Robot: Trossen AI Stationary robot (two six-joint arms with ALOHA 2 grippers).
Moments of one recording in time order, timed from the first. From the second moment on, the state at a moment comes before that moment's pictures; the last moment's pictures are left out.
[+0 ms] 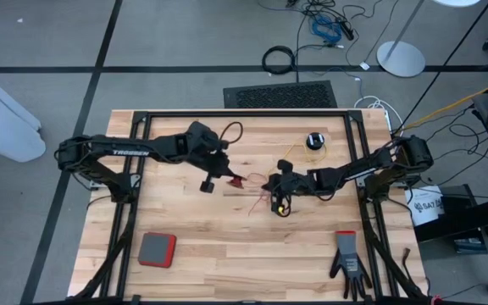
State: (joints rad) left arm 0.24 1.46 0.94 -0.26 0.32 0.50; right arm 0.08 1.56 0.66 0.23 0.27 0.13
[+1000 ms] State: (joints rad) left arm 0.14 1.65 0.94 0.13 -0.27 0.55; right arm 0.09 1.45 0.66 0.48 0.39 0.15
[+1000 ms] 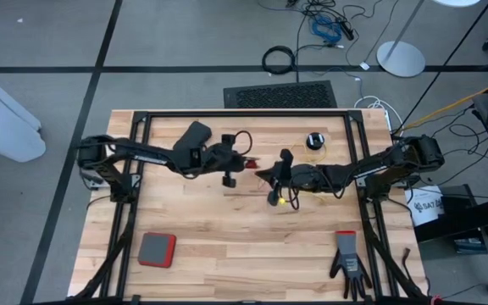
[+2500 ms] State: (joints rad) left arm 0.19 1.70 0.94 0.76 -0.04 -0.02; right arm 0.17 1.59 0.66 0.80 0.84 -0.36
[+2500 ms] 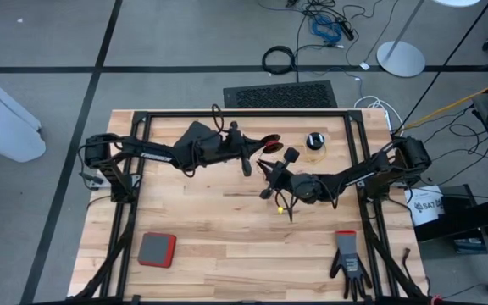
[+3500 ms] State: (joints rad) left arm 0.24 1.50 0.94 0.56 0.48 -0.02; right arm 0.18 1.59 0.66 0.71 0.72 -0.26
